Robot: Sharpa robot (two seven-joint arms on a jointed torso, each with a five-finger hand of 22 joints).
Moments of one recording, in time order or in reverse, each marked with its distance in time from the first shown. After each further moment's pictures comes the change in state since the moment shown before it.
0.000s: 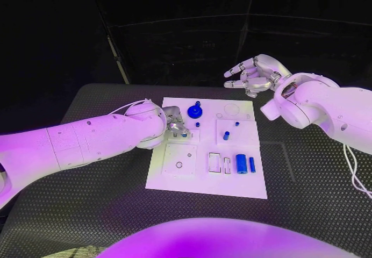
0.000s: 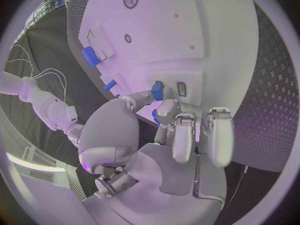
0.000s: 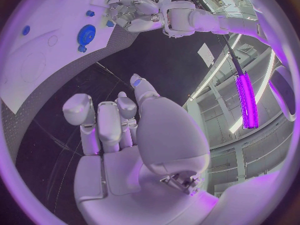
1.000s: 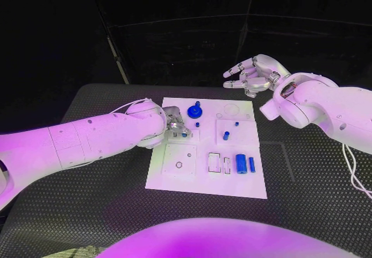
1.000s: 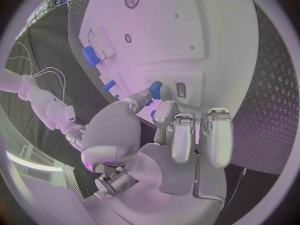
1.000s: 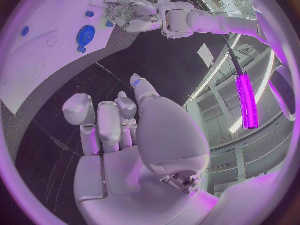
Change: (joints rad) left arm 0.003 0.012 0.001 -0.020 0.020 0.021 -0.003; left_hand -0.017 0.055 -0.161 -0.047 -0.166 0.045 -0.033 -0.004 -0.016 0.034 -0.020 0.043 0.042 -0.001 -0.014 0.000 0.000 0.001 0.003 -0.010 0.010 0.000; right arm 0.000 0.000 0.000 -0.001 0.000 0.003 0.000; right_hand 0.000 0.000 0.000 0.000 0.000 0.000 0.000 0.000 0.000 0.000 0.000 0.000 -0.001 0.000 0.000 0.000 0.000 0.000 0.000 0.000 0.000 -0.001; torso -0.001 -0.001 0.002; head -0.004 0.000
